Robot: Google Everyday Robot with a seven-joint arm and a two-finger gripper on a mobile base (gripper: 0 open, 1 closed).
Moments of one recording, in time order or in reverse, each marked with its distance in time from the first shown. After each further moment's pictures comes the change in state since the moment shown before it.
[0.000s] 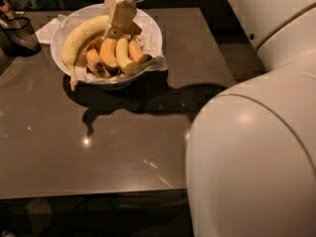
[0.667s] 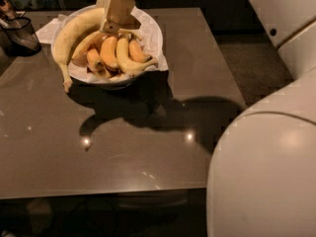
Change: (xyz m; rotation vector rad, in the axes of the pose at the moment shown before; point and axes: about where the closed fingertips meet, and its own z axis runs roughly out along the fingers) arm -0.025 0.027 -0.022 0.022 0.022 -0.023
